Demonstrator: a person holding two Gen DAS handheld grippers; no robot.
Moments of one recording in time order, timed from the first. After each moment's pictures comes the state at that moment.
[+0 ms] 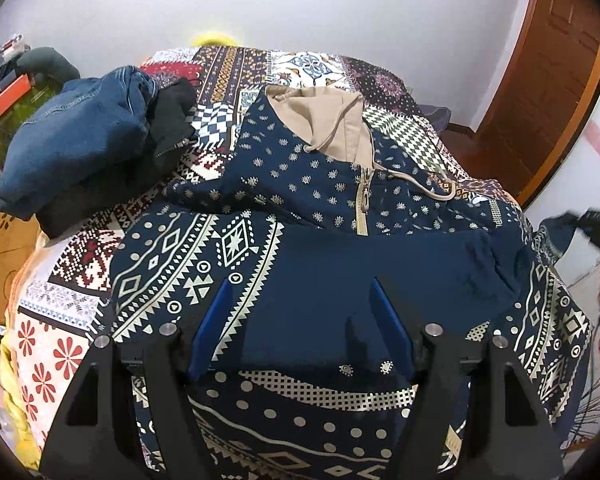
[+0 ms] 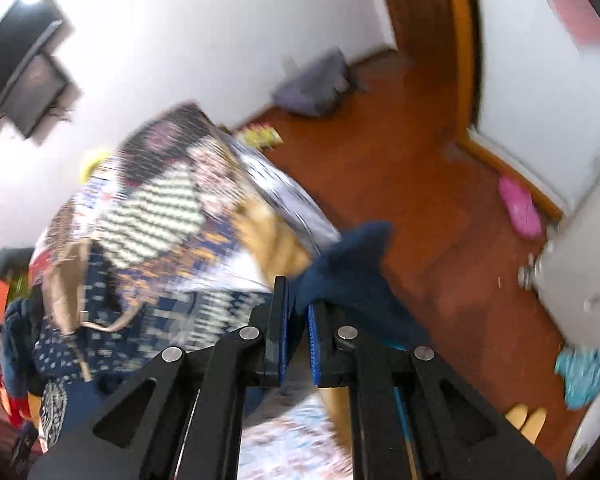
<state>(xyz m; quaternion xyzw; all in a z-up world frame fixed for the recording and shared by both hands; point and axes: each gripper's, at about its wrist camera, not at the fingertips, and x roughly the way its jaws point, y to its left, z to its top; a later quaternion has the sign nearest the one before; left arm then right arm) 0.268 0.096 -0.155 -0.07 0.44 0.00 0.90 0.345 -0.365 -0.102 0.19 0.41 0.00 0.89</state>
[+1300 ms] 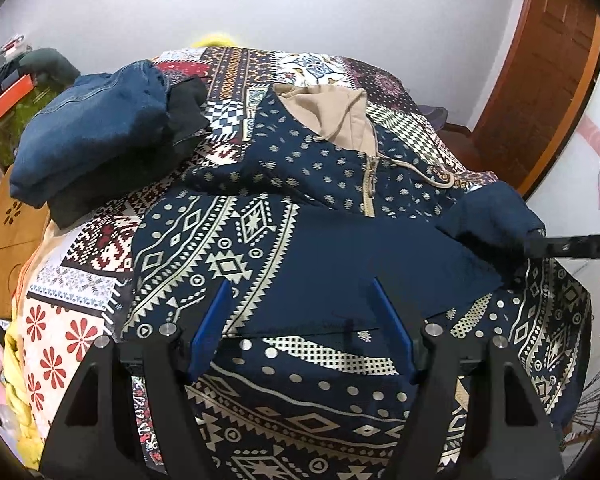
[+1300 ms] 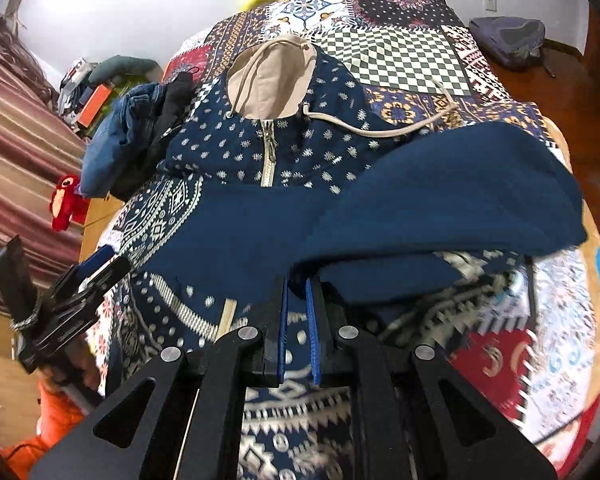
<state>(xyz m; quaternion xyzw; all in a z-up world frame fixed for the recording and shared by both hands) 0.240 0.105 -0.158 -0.07 0.44 0.00 0.90 0.292 -0.163 -0.105 0.06 0.57 0.26 0.78</state>
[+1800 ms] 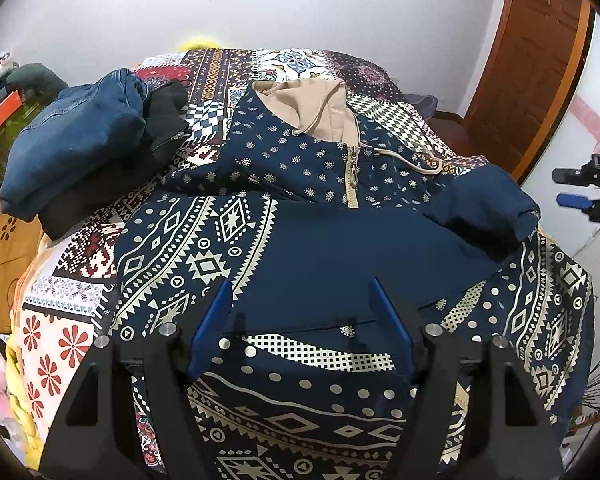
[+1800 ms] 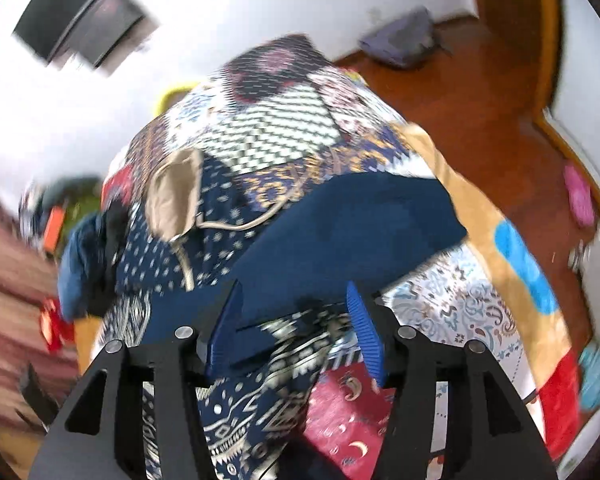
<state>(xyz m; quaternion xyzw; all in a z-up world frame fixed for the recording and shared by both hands) 0.242 0.088 -0.160 -0.05 0.44 -0.02 0.90 0.324 -0.274 -0.106 0.24 0.53 0.10 0.81</state>
